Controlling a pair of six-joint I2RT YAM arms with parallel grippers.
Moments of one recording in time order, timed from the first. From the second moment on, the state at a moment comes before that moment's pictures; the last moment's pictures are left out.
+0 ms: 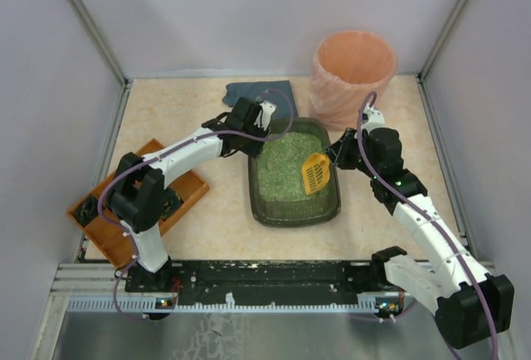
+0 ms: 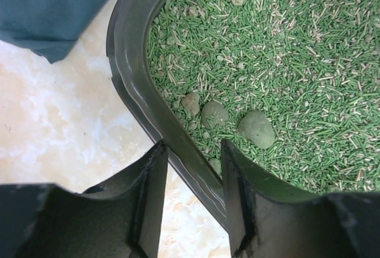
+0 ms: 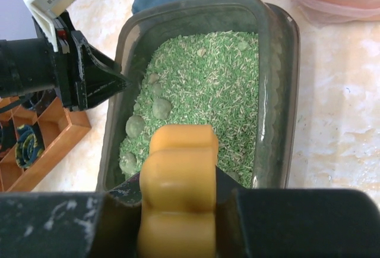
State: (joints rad) left arm -0.64 1.80 1.35 -0.41 -0.09 -0.01; right arm 0.32 0.91 0.75 -0.22 -0.19 0.46
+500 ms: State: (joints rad) left arm -0.58 1.71 1.32 -0.44 0.01 -0.02; right arm 0.37 1.08 0.86 -0.16 -0.10 0.45
